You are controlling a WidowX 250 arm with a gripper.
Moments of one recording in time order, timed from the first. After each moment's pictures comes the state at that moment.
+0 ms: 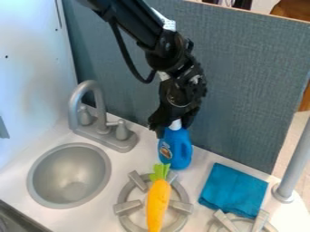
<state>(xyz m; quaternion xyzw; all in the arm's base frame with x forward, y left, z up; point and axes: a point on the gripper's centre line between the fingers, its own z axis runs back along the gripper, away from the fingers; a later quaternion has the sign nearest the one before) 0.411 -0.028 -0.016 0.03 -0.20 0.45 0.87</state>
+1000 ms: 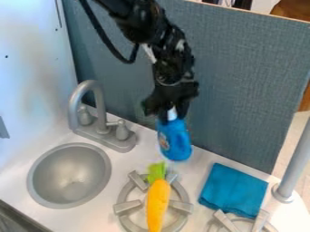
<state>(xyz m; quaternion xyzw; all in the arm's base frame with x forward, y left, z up) 0.403 -0.029 0.020 -0.04 -0.16 0.42 0.89</state>
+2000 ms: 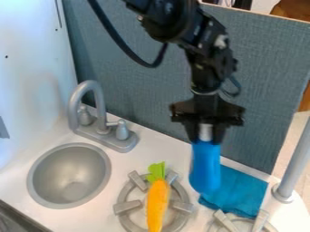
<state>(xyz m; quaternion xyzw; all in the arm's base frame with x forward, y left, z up) 0.349 -0.113 0.046 -0.06 -0.11 0.12 0.99</state>
